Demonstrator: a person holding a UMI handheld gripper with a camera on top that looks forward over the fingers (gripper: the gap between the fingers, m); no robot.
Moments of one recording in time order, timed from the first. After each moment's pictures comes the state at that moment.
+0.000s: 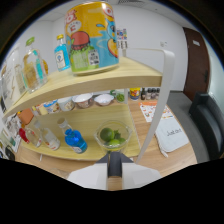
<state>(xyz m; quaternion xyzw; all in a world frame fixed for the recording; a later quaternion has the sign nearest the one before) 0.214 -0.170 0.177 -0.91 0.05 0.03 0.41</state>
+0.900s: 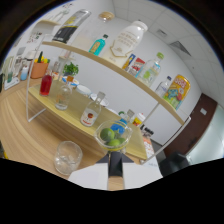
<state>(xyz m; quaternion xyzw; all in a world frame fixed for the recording) 0.130 -0.225 0.191 -0.82 -0.18 -0.21 0.50</state>
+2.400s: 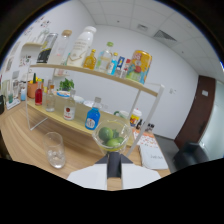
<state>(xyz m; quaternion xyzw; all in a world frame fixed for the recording) 0.206 -0.251 0.193 -0.82 -0.12 -0.11 0.56</state>
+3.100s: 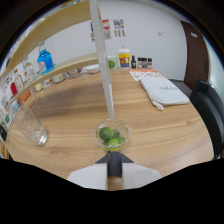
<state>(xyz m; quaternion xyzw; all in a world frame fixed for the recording) 0.272 -0.276 0.002 -0.92 0.04 0.04 0.39</state>
